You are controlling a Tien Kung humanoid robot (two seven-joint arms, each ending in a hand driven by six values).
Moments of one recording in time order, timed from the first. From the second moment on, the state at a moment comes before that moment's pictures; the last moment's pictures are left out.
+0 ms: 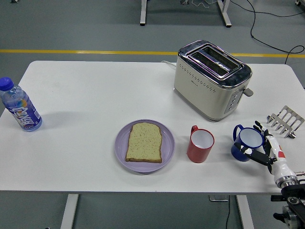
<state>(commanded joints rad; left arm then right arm) -0.21 0.05 -0.61 -0.25 -0.07 0.24 0.07 0.12 -0.22 1.15 1.04 -1.15 -0.25 0.32</state>
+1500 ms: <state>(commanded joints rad) -0.22 0.05 -0.59 -0.25 -0.09 0.24 0.07 0.17 -0.21 1.08 0.96 -1.01 -0.30 0.37</state>
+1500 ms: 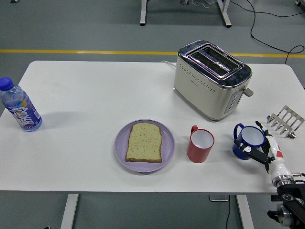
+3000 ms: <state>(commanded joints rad) -0.21 0.04 -0.60 -0.25 -0.09 0.25 0.07 0.21 -0.21 1.00 0.89 -0.85 -0.28 0.46</state>
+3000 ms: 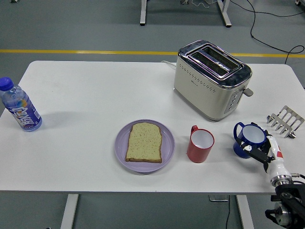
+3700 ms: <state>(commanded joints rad) -0.21 0.04 -0.59 -0.25 -0.10 0.24 0.06 0.23 -0.21 0.99 0.86 -0.81 -0.28 0.49</state>
